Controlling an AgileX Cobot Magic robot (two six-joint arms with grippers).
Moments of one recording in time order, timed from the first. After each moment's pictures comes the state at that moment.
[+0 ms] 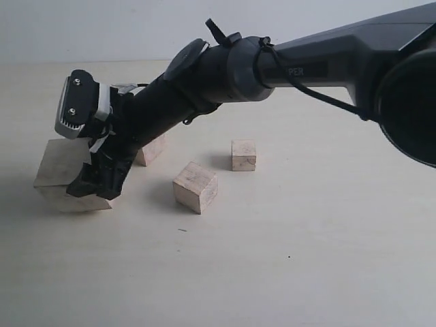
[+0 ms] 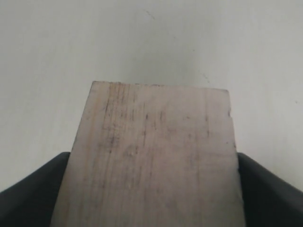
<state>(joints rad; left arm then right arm) 0.01 0.01 0.00 -0.11 0.37 -0.01 0.89 2.29 -1.66 1.15 0.68 -1.76</state>
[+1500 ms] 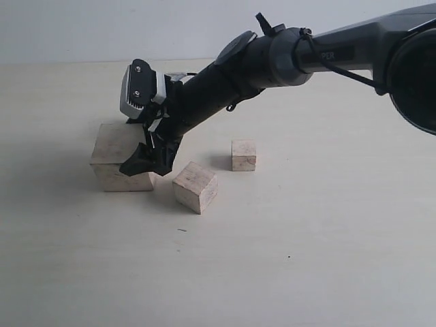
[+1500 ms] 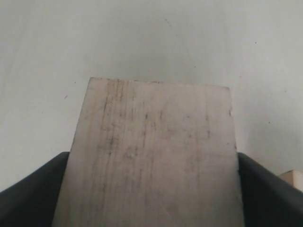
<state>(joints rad) 0.01 0.01 0.00 -0.11 0.37 -0.01 0.73 2.33 -1.66 1.15 0.79 -1.85</state>
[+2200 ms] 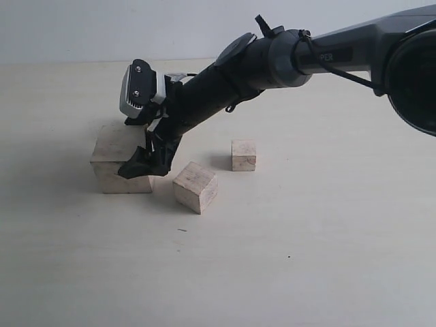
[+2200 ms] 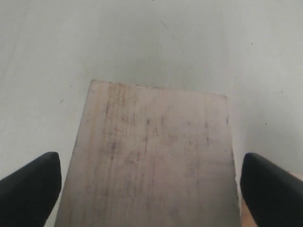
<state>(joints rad) 0.01 0.01 0.00 -0.11 0.37 -0.01 0.73 2.33 -1.66 1.17 0.78 -1.85</state>
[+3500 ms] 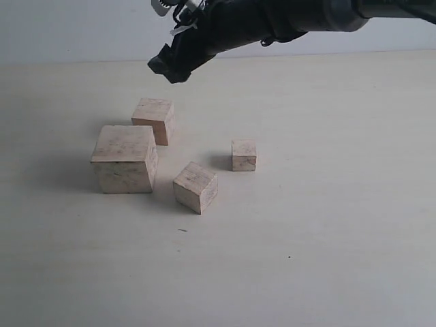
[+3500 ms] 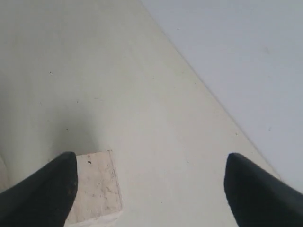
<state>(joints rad) 0.01 0.01 0.00 -0.11 0.37 -0.01 0.63 2.17 -1.67 1.17 0.43 -1.63</state>
